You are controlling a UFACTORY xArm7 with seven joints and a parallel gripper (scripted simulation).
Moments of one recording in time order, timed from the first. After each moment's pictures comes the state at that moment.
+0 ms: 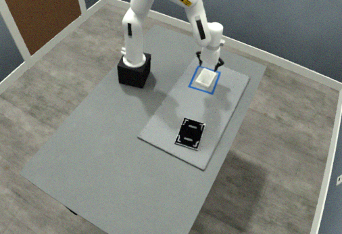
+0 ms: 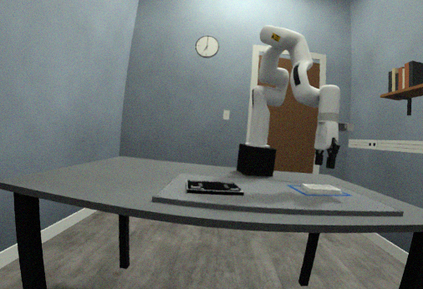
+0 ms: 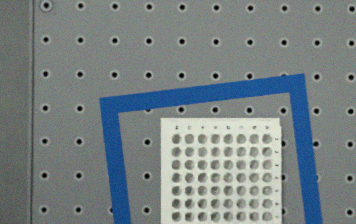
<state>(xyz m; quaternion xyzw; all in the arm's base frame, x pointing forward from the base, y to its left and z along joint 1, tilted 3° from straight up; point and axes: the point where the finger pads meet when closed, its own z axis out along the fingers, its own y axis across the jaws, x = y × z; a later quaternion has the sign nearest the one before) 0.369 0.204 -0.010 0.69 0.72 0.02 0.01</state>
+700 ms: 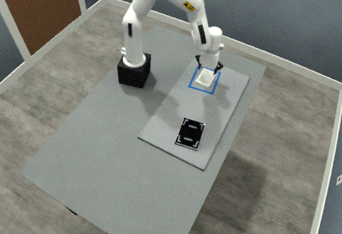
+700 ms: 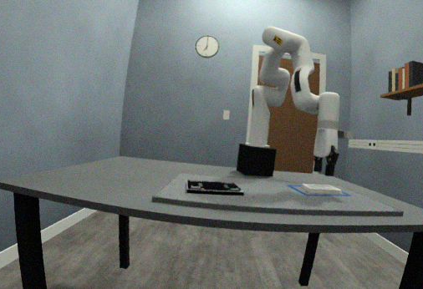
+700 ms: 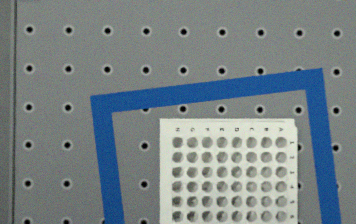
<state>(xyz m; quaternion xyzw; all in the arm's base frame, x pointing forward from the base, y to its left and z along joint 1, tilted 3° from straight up) 0.370 0.204 -0.037 0.69 0.72 0.02 0.01</state>
